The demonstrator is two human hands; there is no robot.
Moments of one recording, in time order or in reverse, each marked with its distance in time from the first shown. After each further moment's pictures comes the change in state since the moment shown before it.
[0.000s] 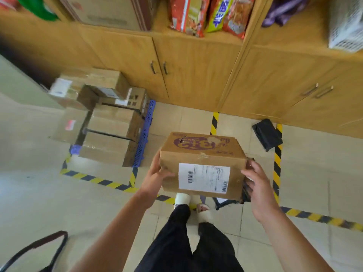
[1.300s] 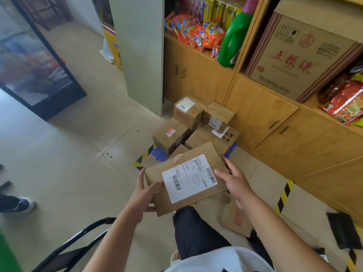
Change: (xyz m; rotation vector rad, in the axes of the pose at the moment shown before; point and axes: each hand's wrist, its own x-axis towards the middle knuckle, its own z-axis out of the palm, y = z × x) left_hand -0.207 -0.079 -0.496 -0.372 0.486 -0.130; right_hand -0.202 0.035 0.516 -0.582 -0.580 -0.271
